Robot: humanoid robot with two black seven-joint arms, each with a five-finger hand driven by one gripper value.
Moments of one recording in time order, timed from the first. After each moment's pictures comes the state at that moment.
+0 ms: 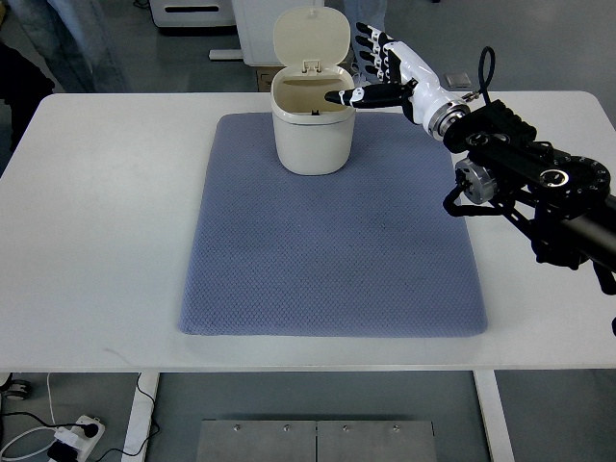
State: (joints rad) left arm -0.02 0.00 -0.11 -0.27 -0.07 0.20 -0.41; right arm 1.14 -0.16 0.31 0.77 -0.36 -0.11 0.23
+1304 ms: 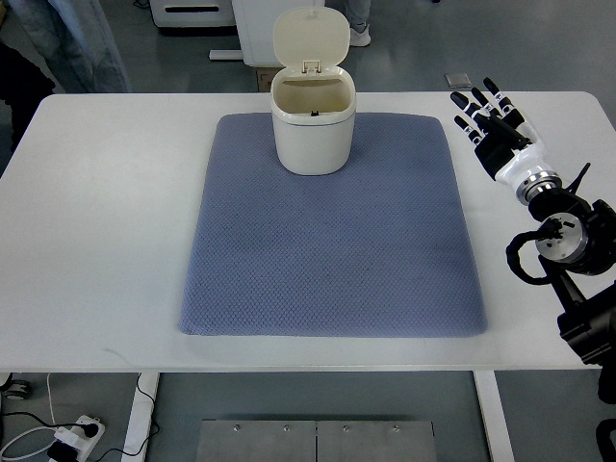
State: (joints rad) left arm -0.02 0.00 -0.11 -0.27 -0.07 0.20 -0.41; right arm 0.55 -0.12 1.22 1.06 -0.46 -0.05 0.03
